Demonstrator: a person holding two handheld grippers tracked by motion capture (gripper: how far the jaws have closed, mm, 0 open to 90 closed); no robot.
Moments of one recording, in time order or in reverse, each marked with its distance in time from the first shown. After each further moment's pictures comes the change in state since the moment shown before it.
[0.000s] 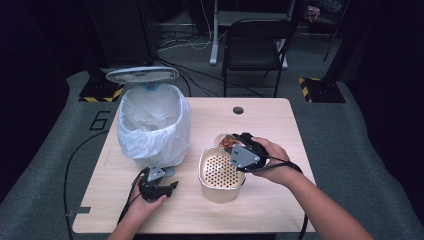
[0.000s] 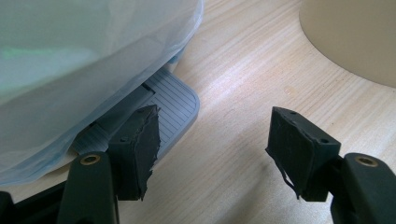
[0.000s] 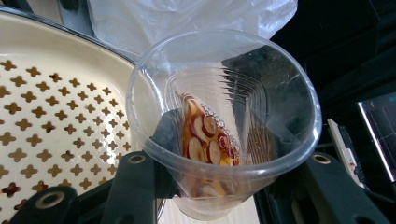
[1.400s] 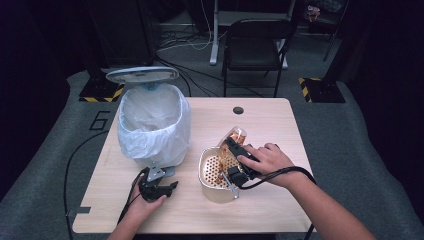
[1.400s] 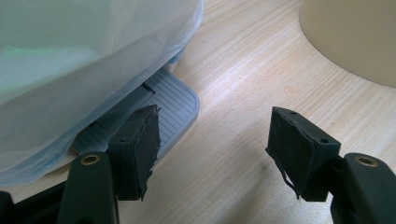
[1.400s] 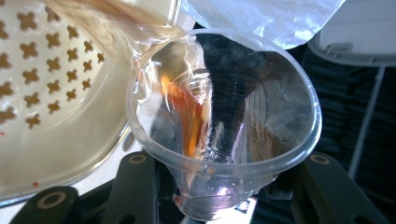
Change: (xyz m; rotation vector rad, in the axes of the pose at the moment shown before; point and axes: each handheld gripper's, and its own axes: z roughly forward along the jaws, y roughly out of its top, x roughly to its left) left arm -0.002 -0.001 0.001 -0.009 -0.006 -0.027; right arm 0.046 0.002 0.015 0.201 -0.249 -0.756
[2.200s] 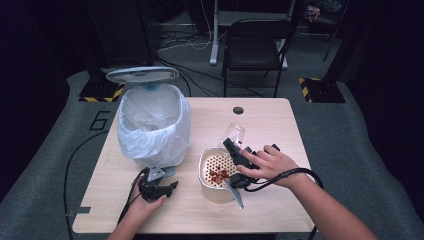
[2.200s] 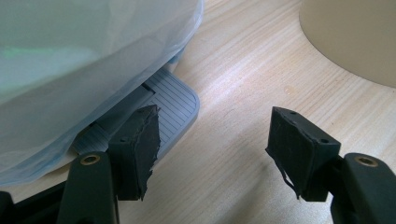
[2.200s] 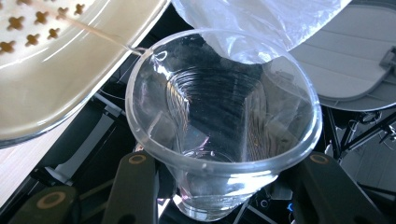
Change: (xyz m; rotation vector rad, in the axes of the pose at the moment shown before) left arm 0.001 0.001 -0.001 0.007 0.006 0.026; right arm 0.022 0.002 -0.005 0.035 -0.158 -0.238
